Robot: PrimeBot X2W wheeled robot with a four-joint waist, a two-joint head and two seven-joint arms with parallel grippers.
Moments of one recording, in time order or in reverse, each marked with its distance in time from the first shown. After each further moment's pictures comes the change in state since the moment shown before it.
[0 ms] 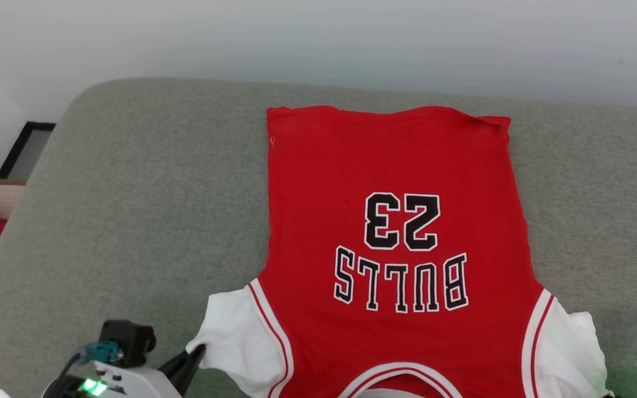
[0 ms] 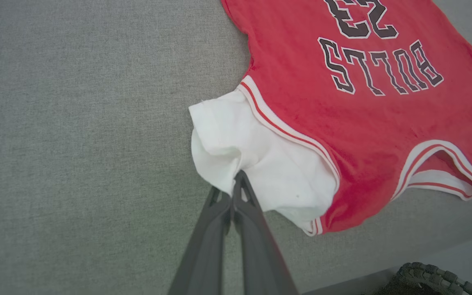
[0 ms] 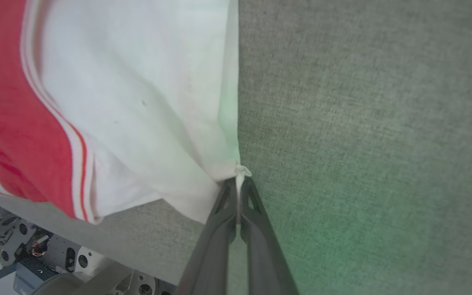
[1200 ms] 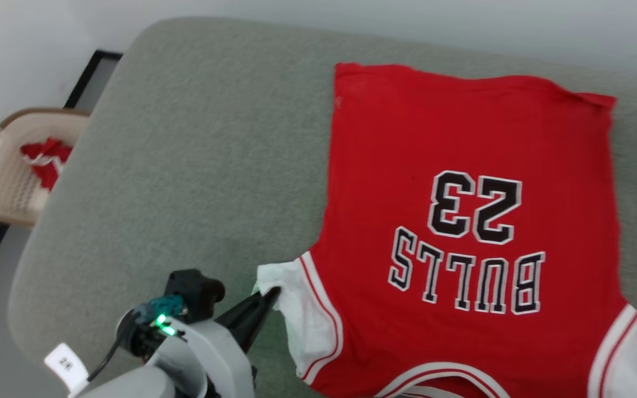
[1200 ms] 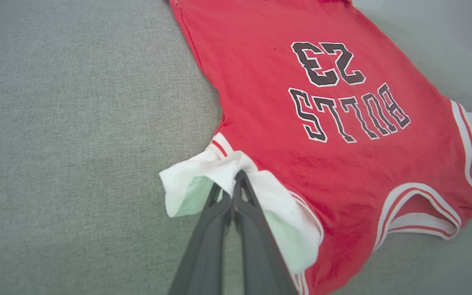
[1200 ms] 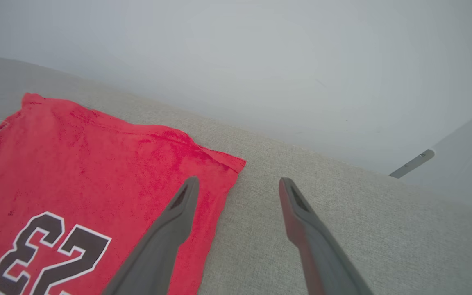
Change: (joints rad) left arm -0.179 -0.186 -0.032 0.059 0.109 -0.111 -0.023; right arm -0.786 0.046 -0.033 0.248 -0.302 0.000 -0.165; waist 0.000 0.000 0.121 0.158
